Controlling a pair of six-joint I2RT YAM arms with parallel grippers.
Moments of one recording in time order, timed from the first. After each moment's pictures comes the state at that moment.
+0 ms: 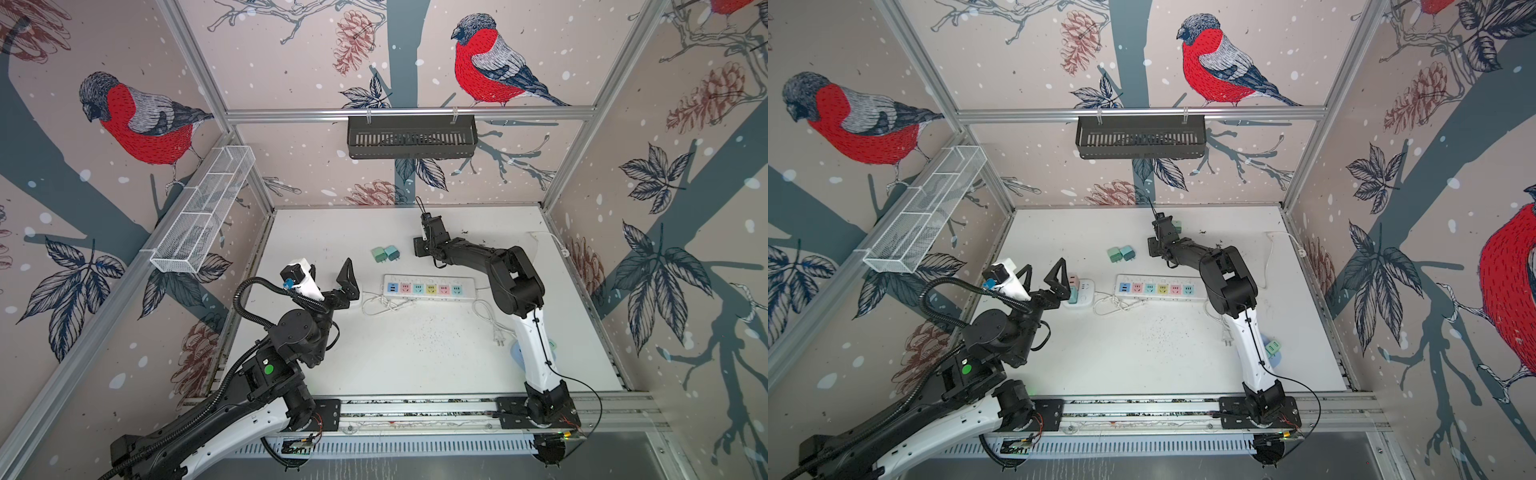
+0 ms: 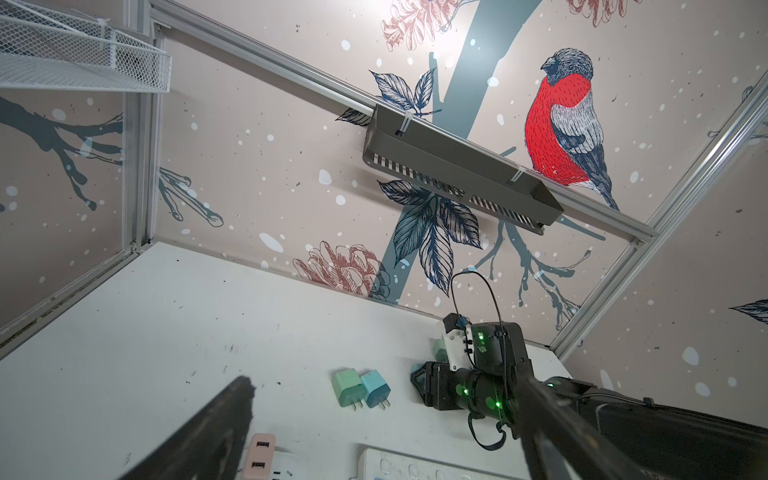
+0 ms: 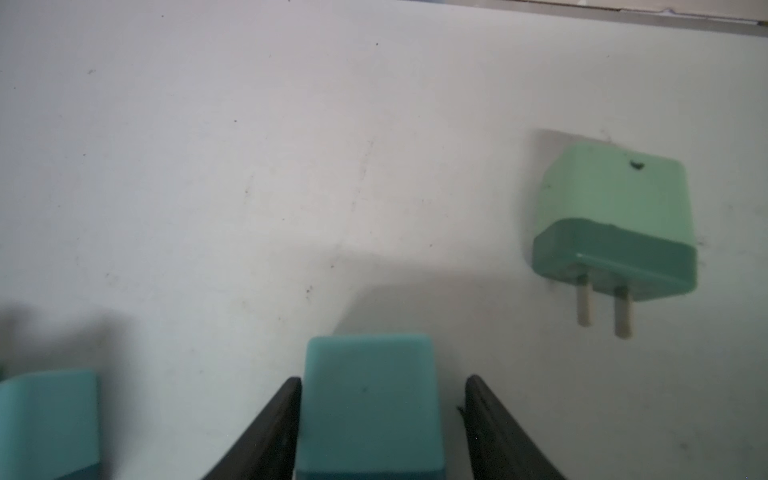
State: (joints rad) left arm -0.94 0.56 0.62 0.01 -0.83 -0.34; right arm 0.52 2.34 1.67 -0.08 0.10 0.21
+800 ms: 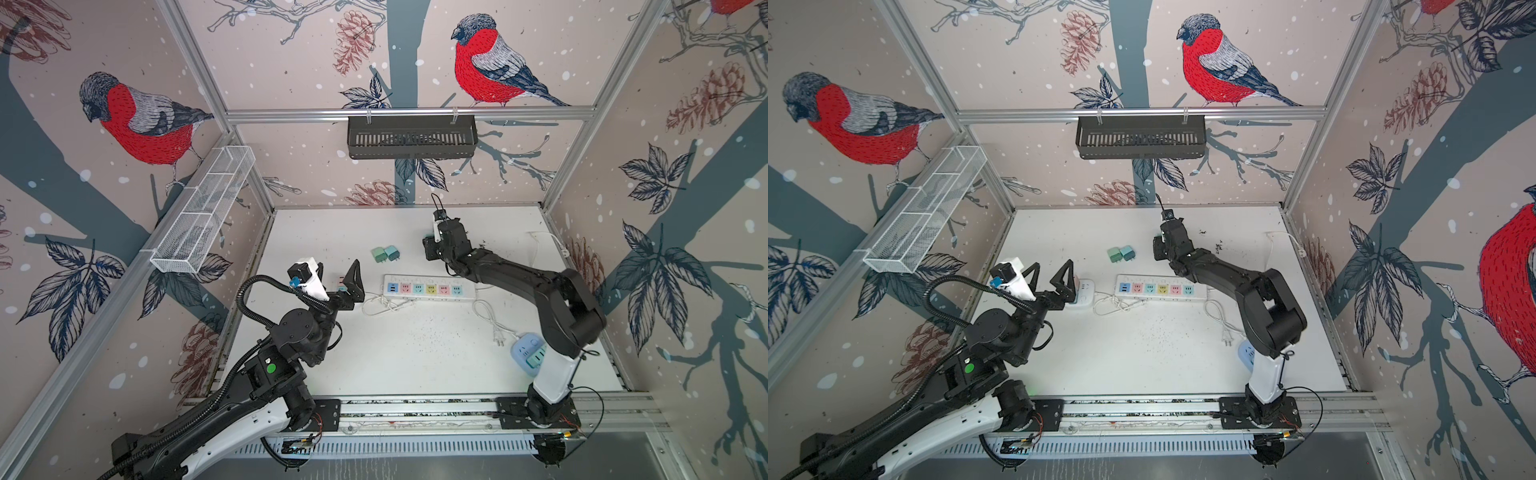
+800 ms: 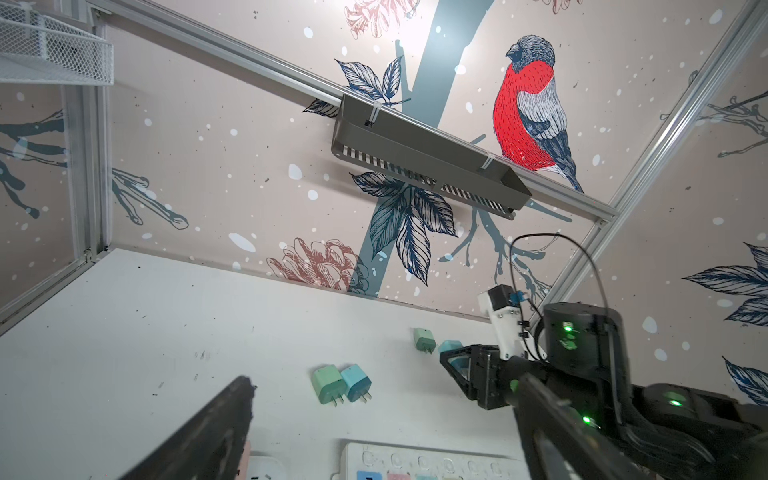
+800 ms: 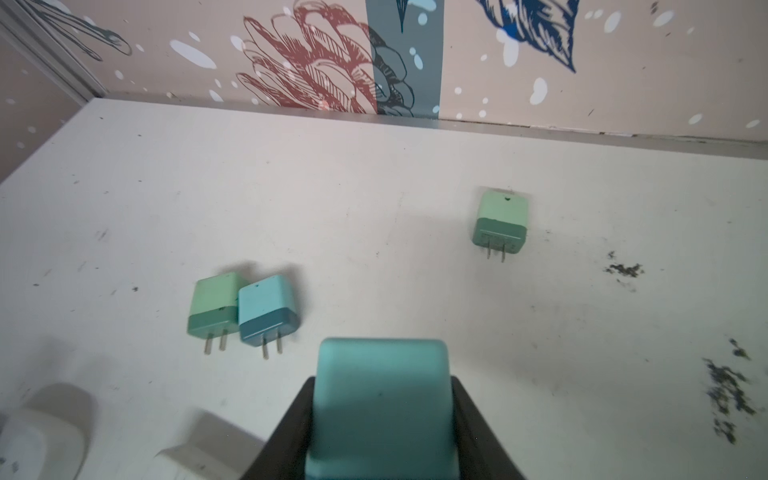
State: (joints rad) left arm -0.94 0.57 0.62 0.04 -0.73 -0.31; right arm 0.60 1.74 1.14 0.07 0.14 0.23
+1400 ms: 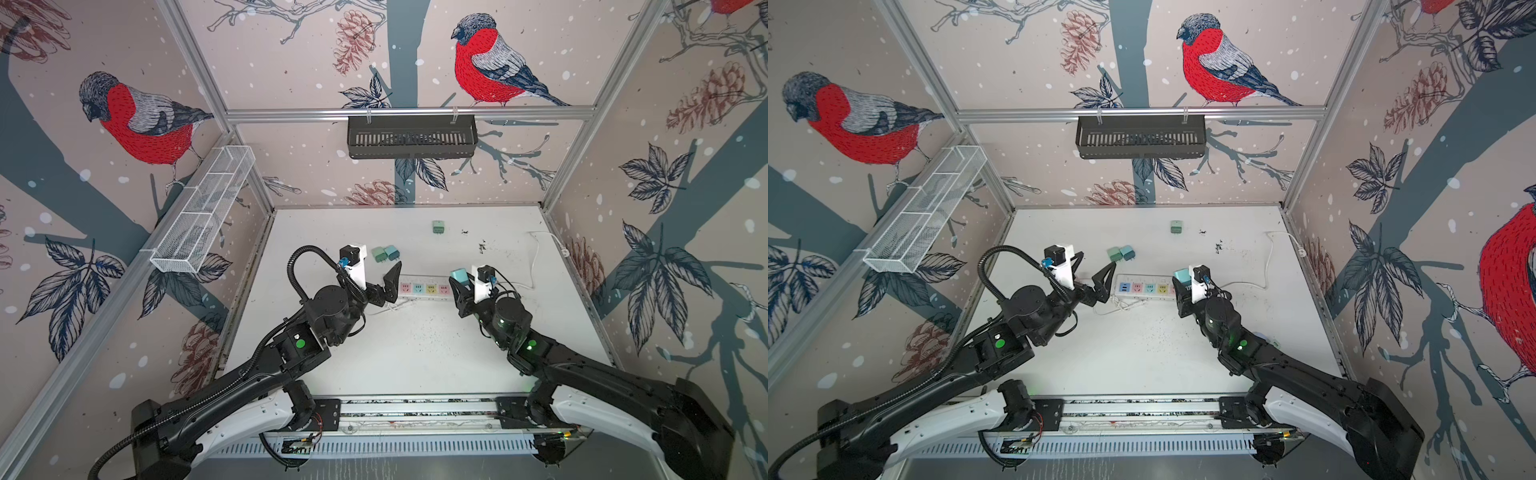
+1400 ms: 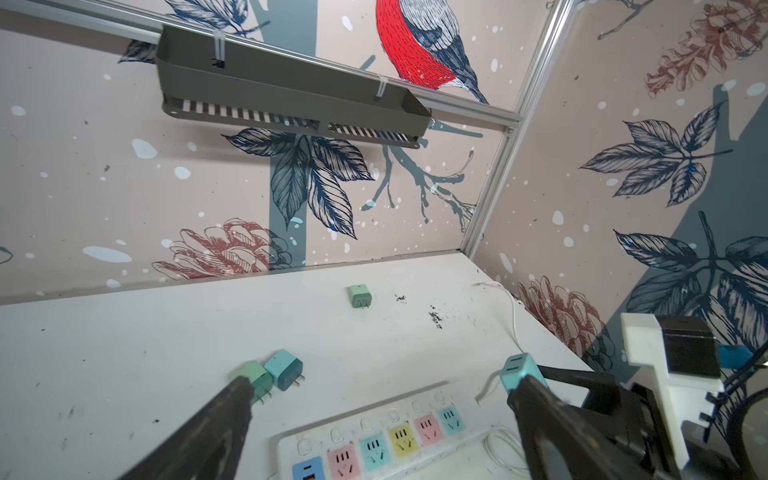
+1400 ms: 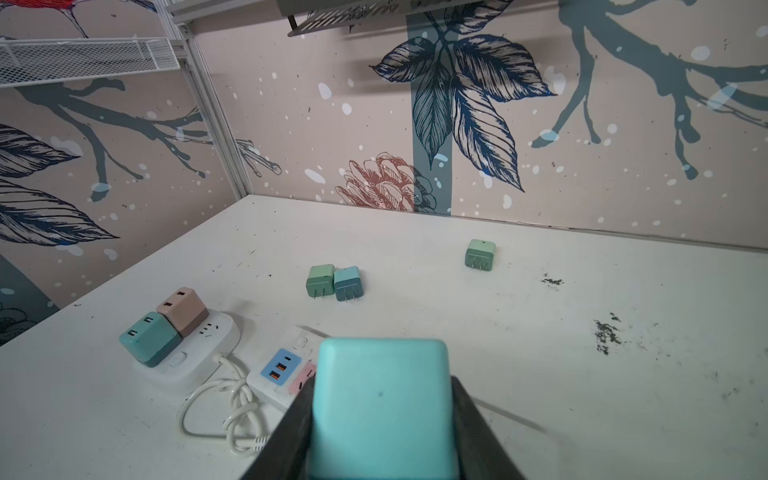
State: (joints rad) left arm -0.94 0.85 0.73 0.09 -0.39 -0.23; right arm 0.82 0.90 0.32 0.50 0.32 0.13
